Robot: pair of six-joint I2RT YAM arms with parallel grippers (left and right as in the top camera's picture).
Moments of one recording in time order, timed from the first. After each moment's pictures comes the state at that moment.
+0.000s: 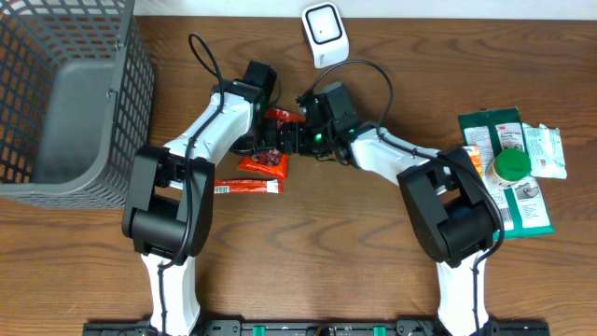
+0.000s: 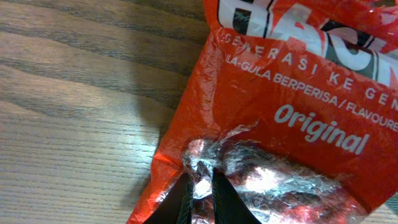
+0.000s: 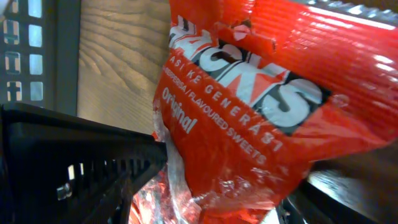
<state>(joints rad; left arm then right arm) -0.31 2.10 1.52 -0.88 0.00 -0.38 0.51 2.16 1.32 -0.03 -0.58 0.61</state>
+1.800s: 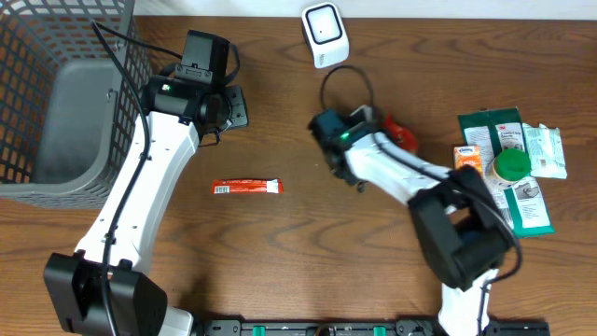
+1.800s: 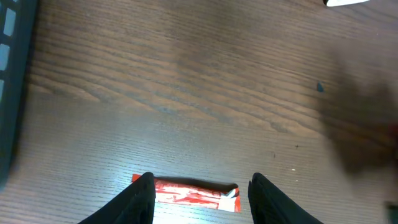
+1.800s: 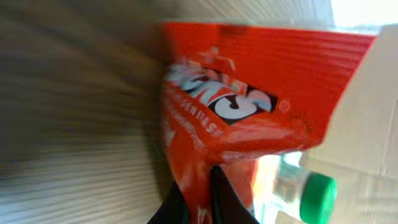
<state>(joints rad) -0.23 1.64 1.52 -0.98 -0.03 -0.41 0.61 2.04 1.31 -0.79 0.89 0.15</state>
